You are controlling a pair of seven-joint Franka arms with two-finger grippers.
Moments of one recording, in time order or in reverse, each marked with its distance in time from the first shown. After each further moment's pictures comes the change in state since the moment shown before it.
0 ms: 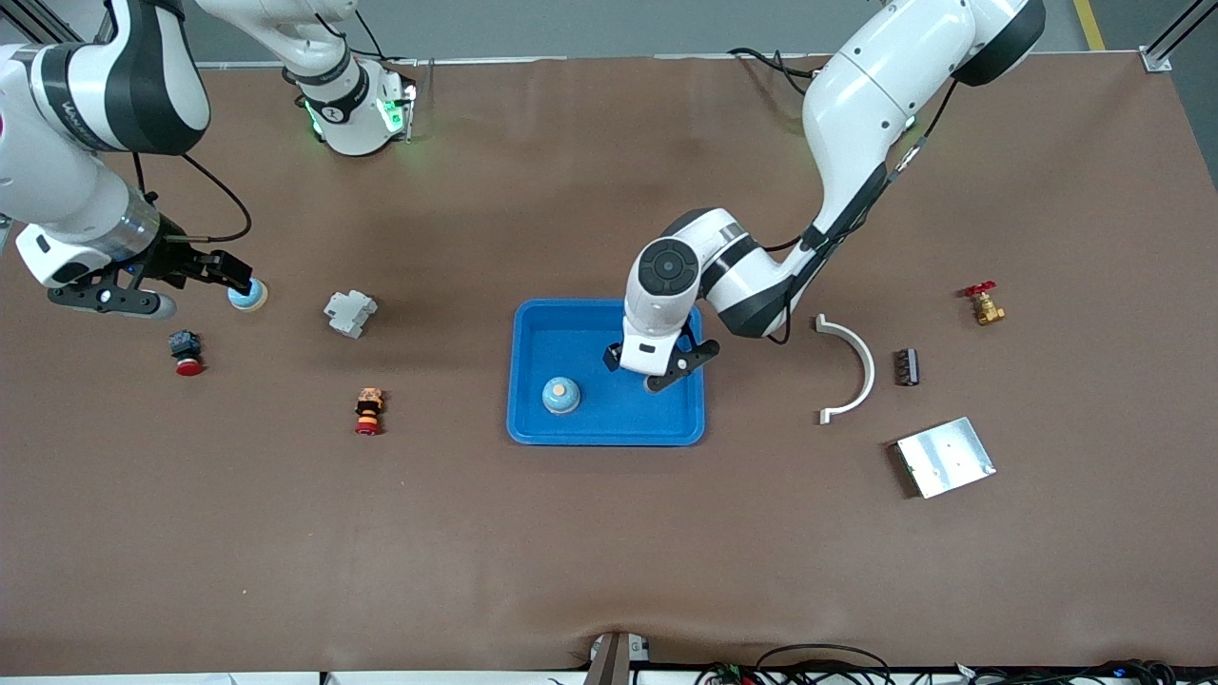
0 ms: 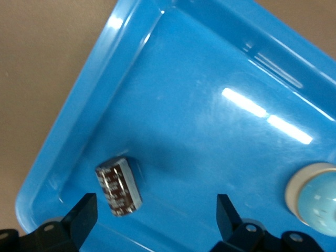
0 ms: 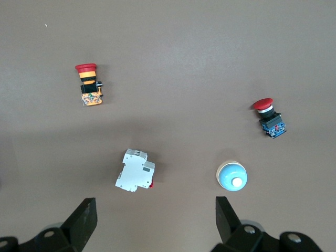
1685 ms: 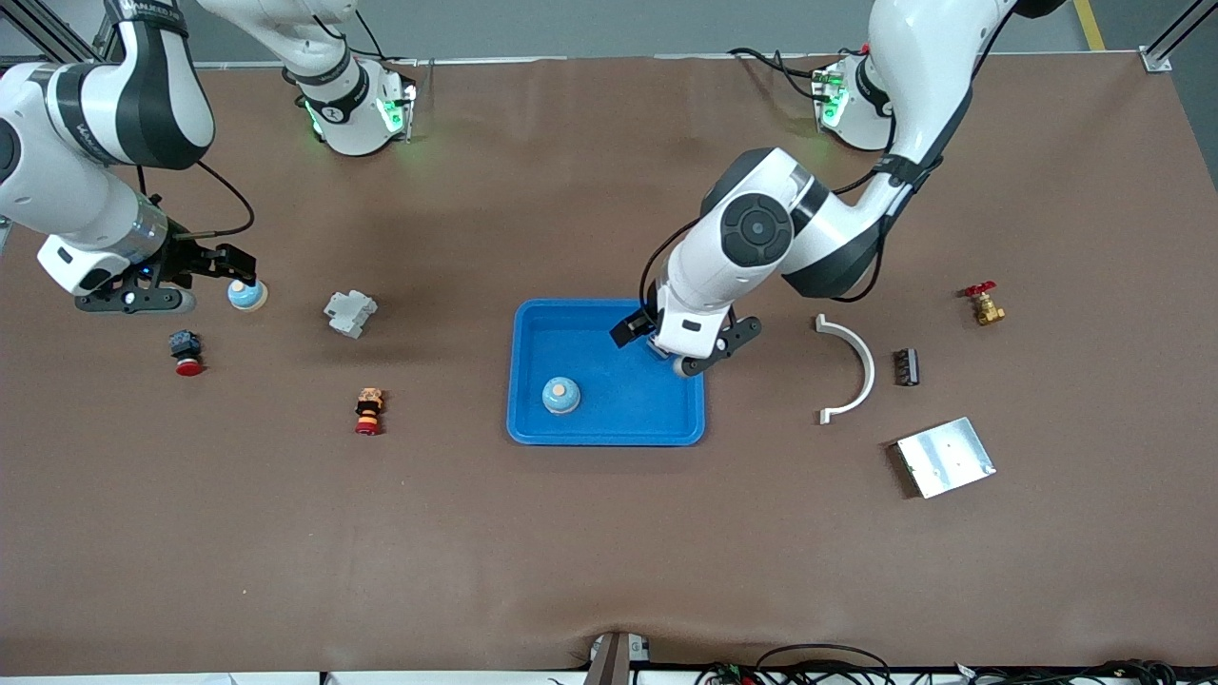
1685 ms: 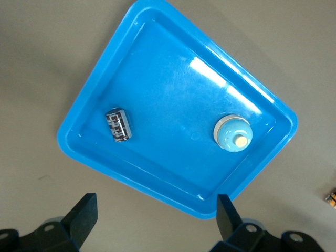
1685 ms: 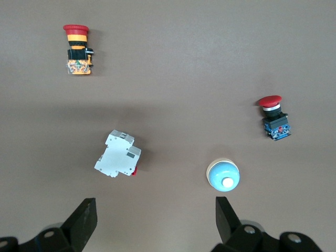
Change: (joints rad) left arm 0.099 -0.225 -0.044 0.001 -0.353 -0.104 0.166; right arm -0.040 0.000 -0.001 -0.088 0.001 0.040 -0.174
